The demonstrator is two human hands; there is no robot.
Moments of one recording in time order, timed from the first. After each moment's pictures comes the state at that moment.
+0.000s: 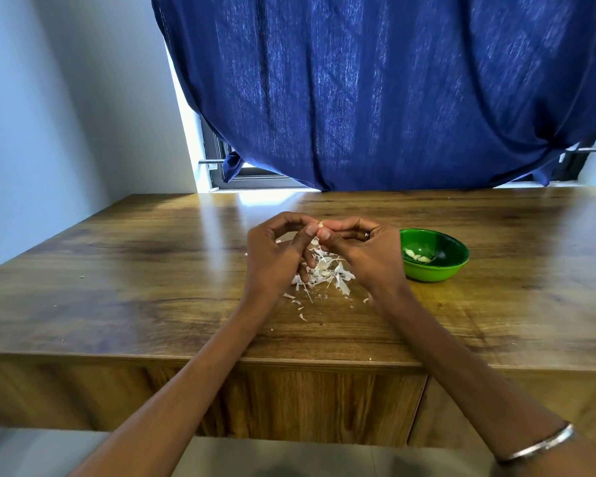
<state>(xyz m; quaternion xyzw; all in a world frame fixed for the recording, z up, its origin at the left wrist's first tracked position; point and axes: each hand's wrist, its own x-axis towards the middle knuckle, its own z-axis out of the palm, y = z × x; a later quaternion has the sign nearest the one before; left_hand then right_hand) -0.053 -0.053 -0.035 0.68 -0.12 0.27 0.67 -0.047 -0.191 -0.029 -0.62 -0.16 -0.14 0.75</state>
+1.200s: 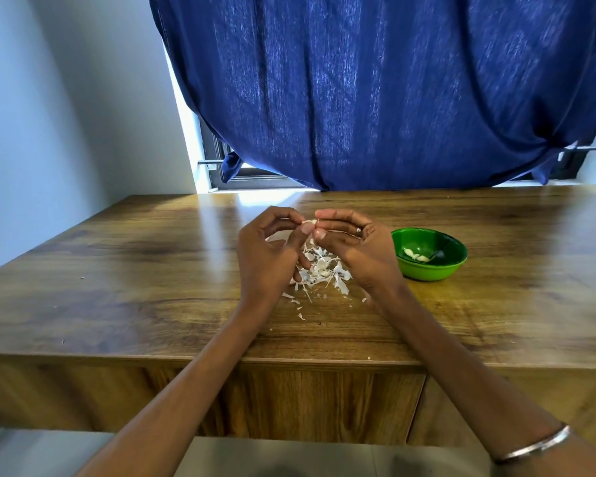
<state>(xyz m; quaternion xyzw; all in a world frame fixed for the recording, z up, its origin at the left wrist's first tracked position) -0.058 -0.051 -0.035 0.70 -0.09 0.34 0.62 -0.043 -0.191 -0.029 -0.62 -0.19 -0.11 0.75</state>
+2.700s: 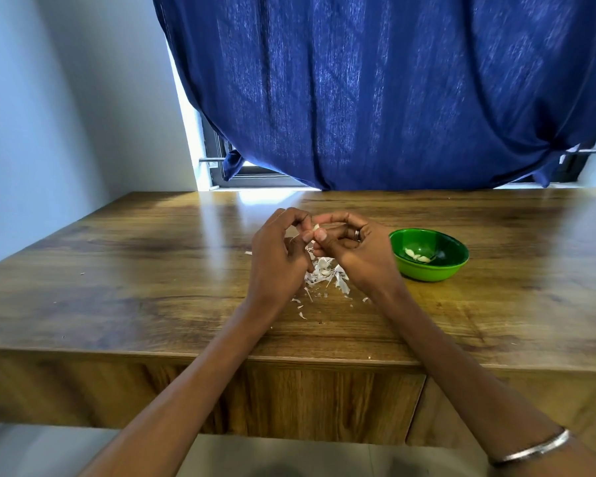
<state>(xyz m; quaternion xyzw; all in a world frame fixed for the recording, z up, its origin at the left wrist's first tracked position) -0.046 -0.050 -0.044 0.77 -0.17 0.37 0.48 -0.037 -0.190 -0.036 -0.67 -0.22 -0.12 0.70</state>
